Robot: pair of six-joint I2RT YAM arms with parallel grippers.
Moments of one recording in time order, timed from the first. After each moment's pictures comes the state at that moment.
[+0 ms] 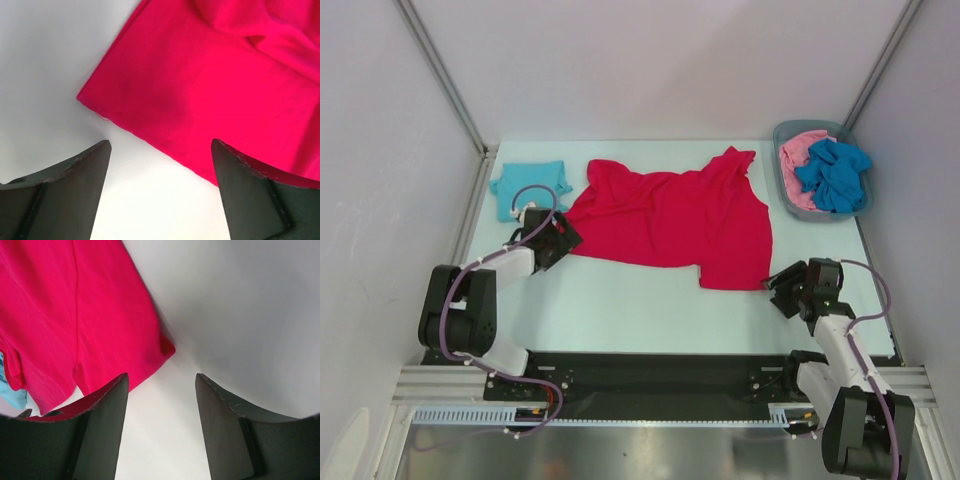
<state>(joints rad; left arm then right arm) -0.13 1.52 0.71 -0.02 -0.06 -0.75 -0.14 0.86 0.32 -0.30 -0.17 0.91</state>
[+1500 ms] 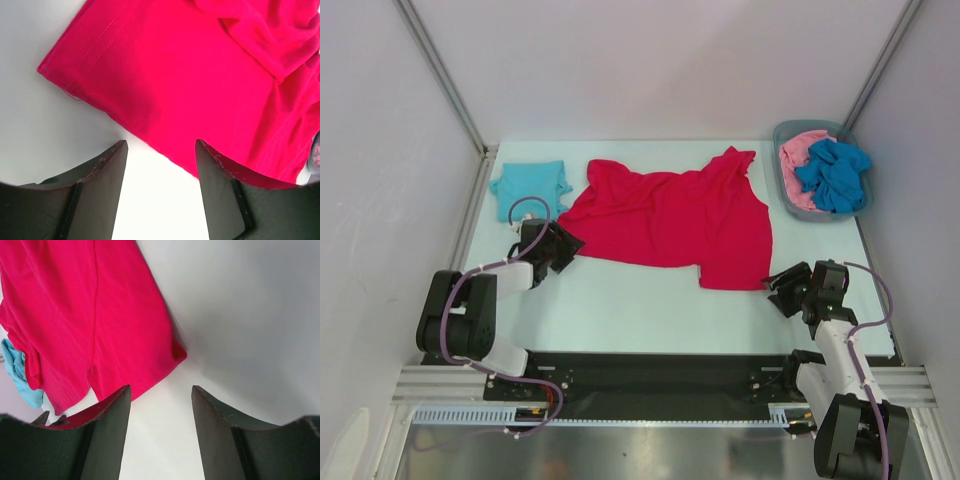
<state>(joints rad) -0.11 1.50 0.56 0.21 0.09 -0.93 -0.20 0.81 0.30 -0.29 -0.28 0.90</state>
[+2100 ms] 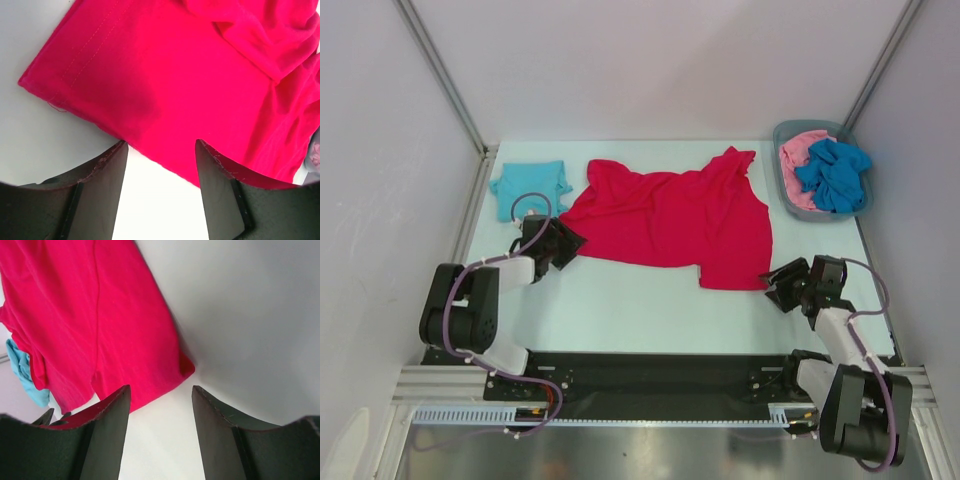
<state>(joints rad) -0.11 1.54 0.60 0.20 0.11 -0.93 -0.20 0.92 0.31 -0.20 -0.32 0.92</state>
